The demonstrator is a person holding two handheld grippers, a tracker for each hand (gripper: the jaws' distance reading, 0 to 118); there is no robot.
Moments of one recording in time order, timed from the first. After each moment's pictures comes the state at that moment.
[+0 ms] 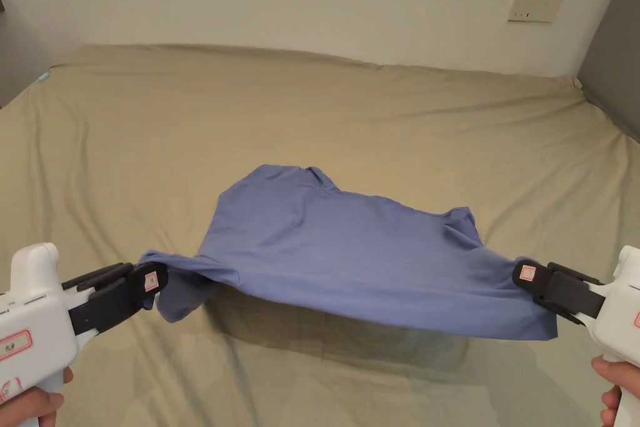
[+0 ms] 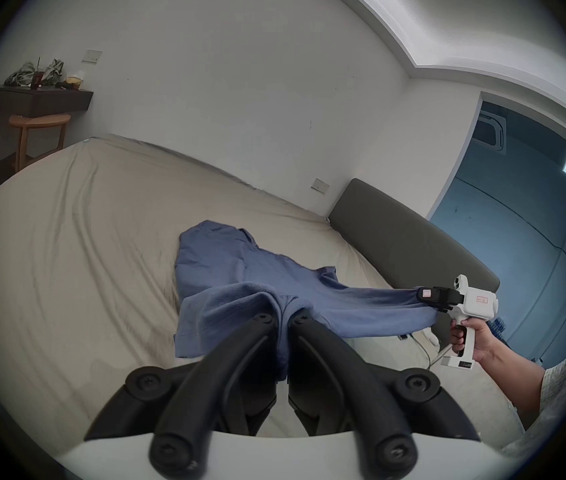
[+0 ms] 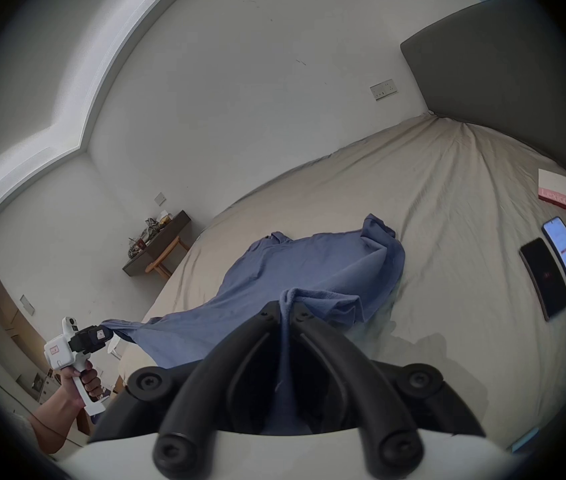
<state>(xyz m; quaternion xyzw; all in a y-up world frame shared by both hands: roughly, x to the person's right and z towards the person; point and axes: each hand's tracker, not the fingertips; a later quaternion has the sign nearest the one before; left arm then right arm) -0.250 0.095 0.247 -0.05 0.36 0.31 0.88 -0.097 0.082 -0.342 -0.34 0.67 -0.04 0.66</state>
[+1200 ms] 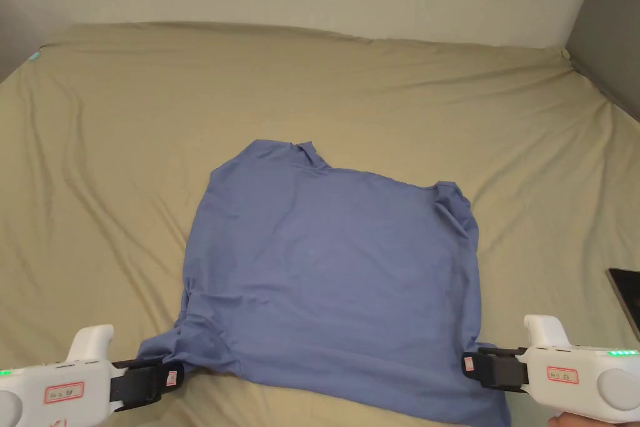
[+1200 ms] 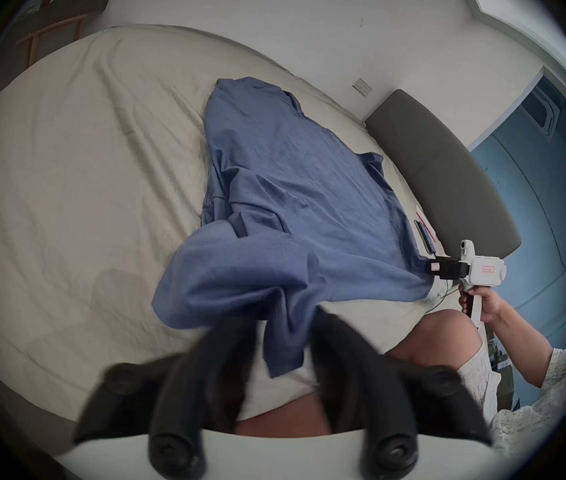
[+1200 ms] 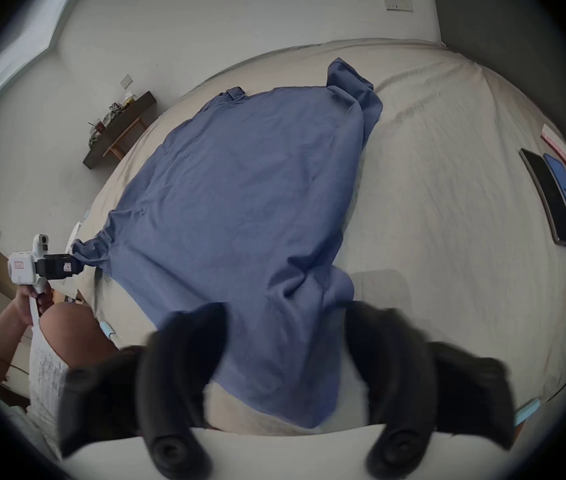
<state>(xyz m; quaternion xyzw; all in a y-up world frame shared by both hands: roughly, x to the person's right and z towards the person) -0.239 -0.055 0.260 -0.24 0.33 0.44 0.80 -0.065 -0.067 -0.341 -0.43 0.64 0.20 0.61</state>
